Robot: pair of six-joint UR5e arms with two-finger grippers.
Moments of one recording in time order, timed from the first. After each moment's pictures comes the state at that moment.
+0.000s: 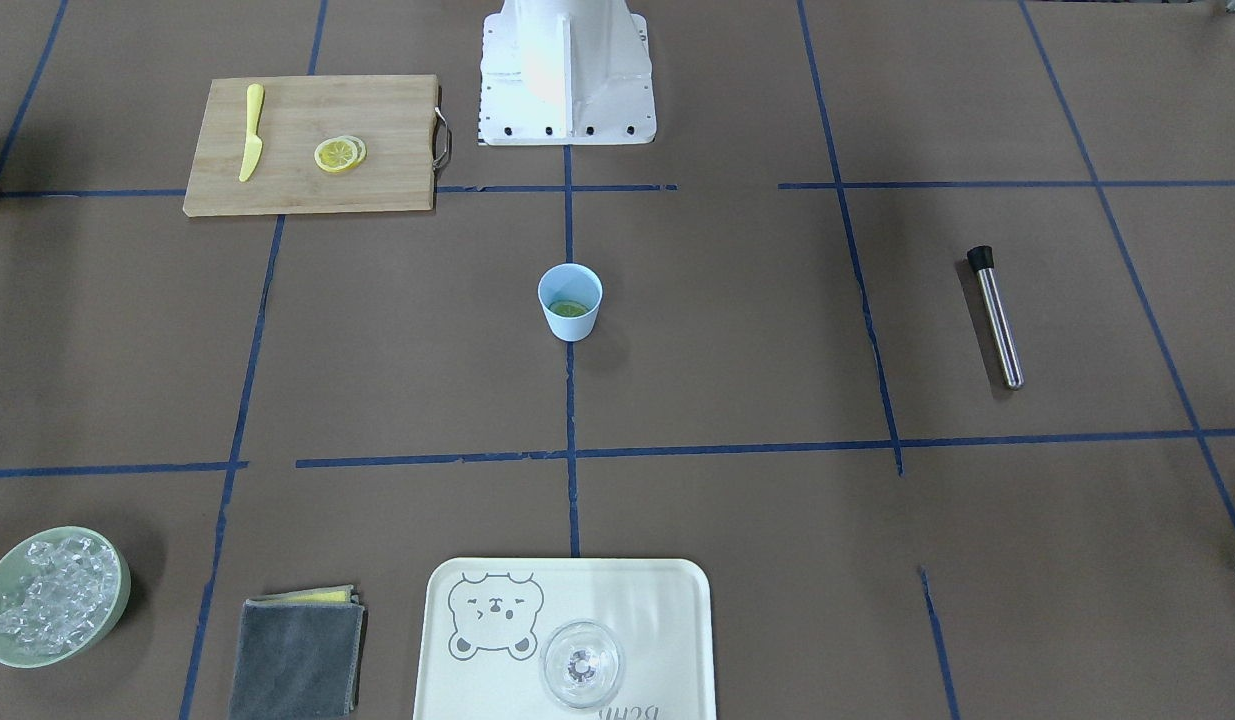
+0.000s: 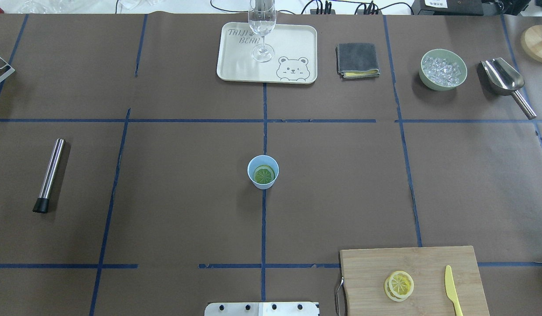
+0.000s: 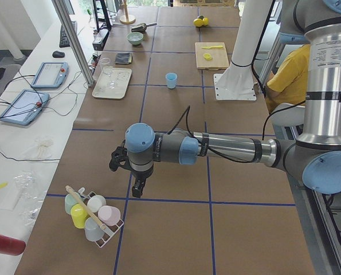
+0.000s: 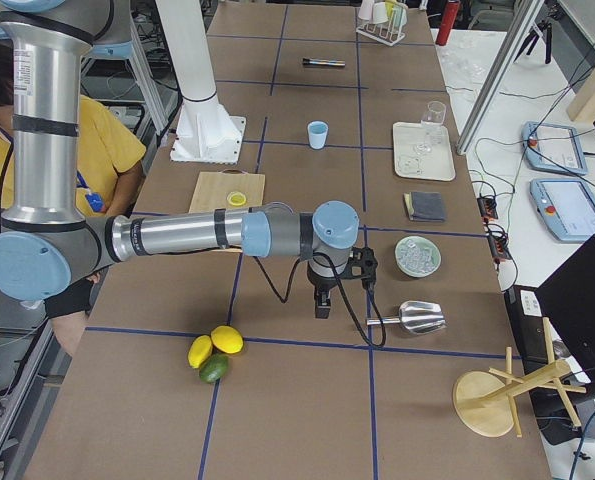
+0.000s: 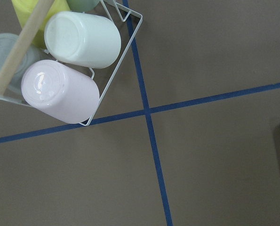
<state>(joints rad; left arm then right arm) -1.60 -1.53 -1.71 -1.59 -2.36 0.15 1.51 -1.67 1.82 -1.71 2.38 0.02</state>
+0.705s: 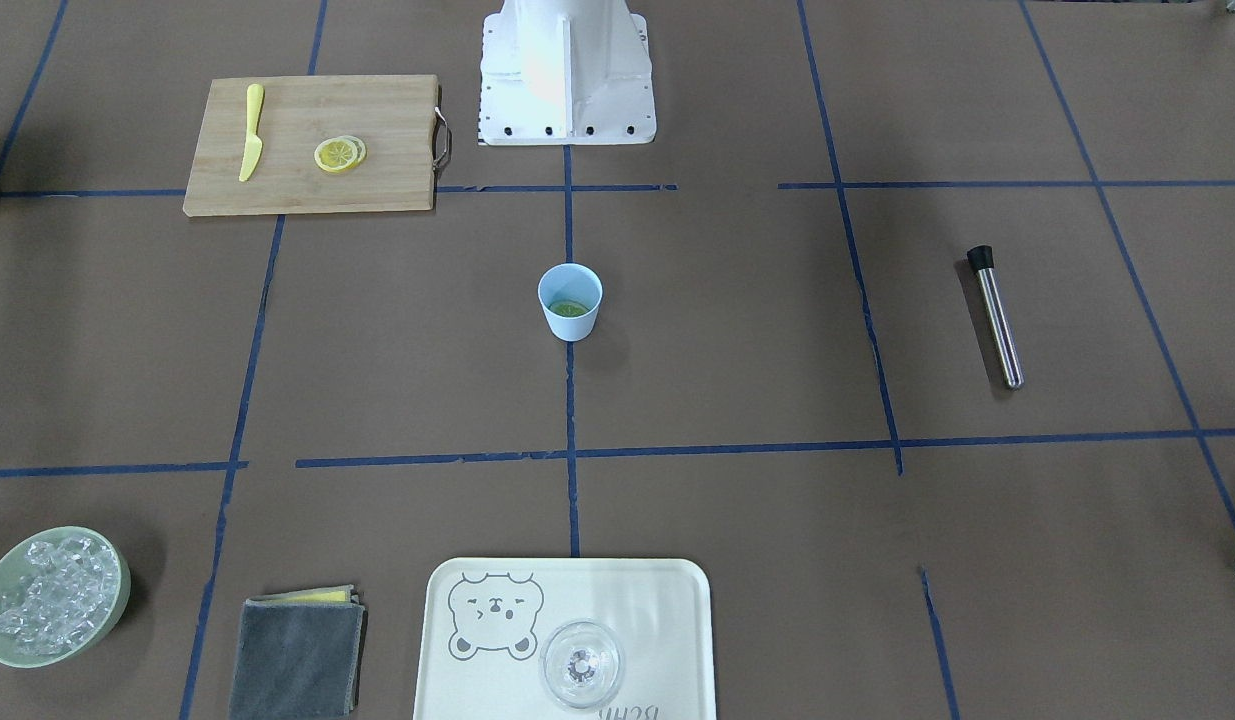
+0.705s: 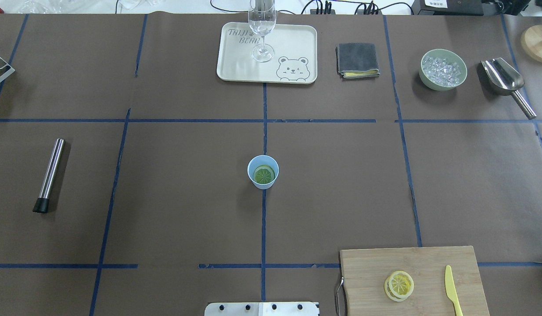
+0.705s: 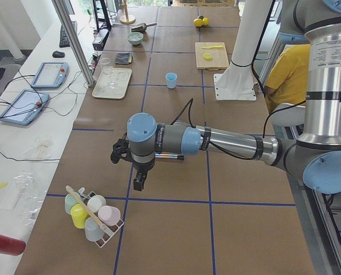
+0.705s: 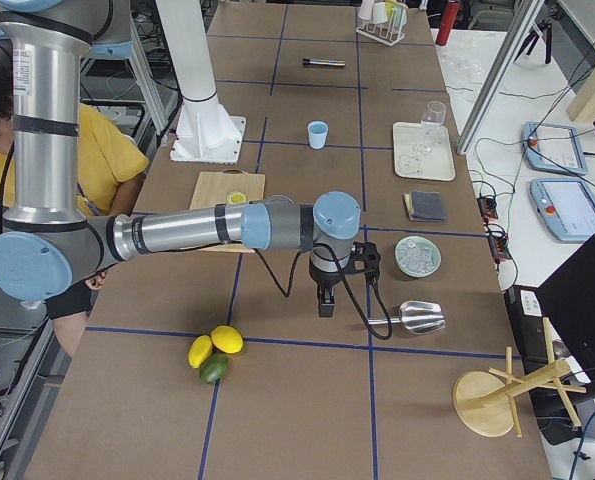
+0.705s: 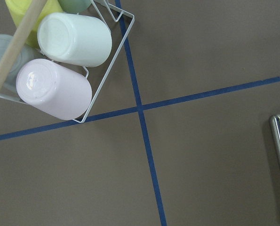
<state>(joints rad) -1.60 -1.53 -1.77 -1.50 -2.35 0.15 1.52 -1.66 1.84 -1.72 2.35 0.00</state>
